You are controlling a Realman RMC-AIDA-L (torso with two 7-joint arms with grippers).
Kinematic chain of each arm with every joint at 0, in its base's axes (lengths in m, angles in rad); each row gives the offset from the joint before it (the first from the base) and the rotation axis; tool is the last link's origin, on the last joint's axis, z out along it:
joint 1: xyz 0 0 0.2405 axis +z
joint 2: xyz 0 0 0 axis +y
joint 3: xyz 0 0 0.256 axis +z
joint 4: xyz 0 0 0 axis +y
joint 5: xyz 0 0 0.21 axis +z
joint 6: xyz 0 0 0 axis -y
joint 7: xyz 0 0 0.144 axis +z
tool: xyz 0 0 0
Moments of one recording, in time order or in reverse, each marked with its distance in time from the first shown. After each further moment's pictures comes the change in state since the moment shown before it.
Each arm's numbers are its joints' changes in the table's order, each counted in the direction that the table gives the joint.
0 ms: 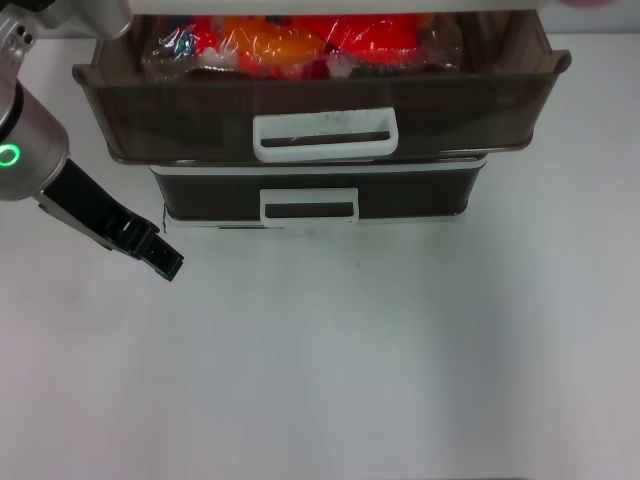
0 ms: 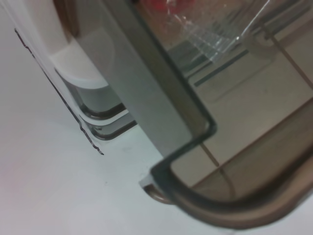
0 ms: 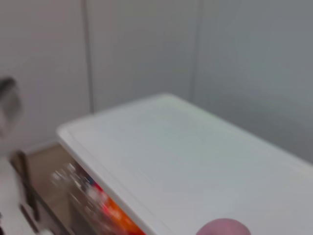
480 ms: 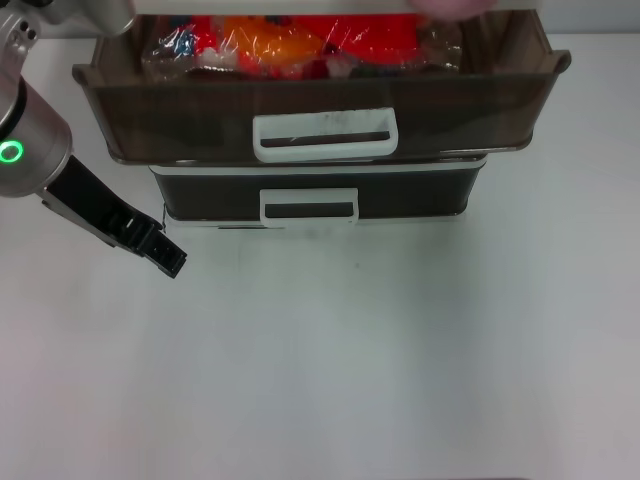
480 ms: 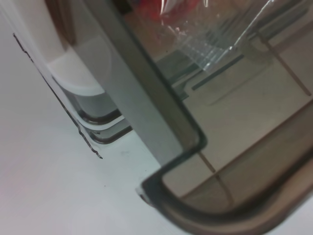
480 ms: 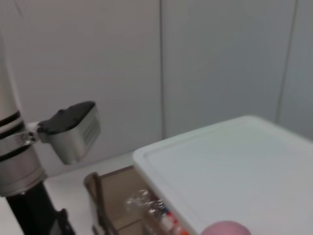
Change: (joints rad) left arm -0.008 -0.001 -0.001 0.000 0.000 0.000 0.000; right arm 0.120 -0.002 -0.119 0.251 0.098 0.060 -0.043
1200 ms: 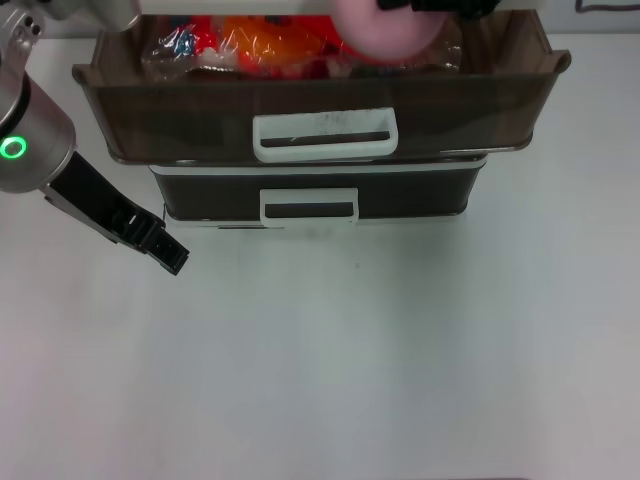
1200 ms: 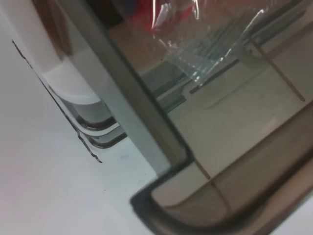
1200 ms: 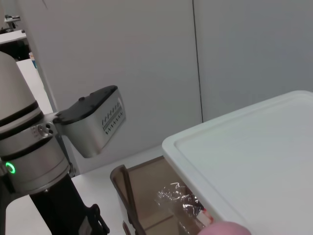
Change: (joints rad) left arm -0.010 0.001 0.005 0.001 0.000 0.001 0.000; right arm 0.095 0.004 -0.008 0.246 -0.005 0.027 -0.079
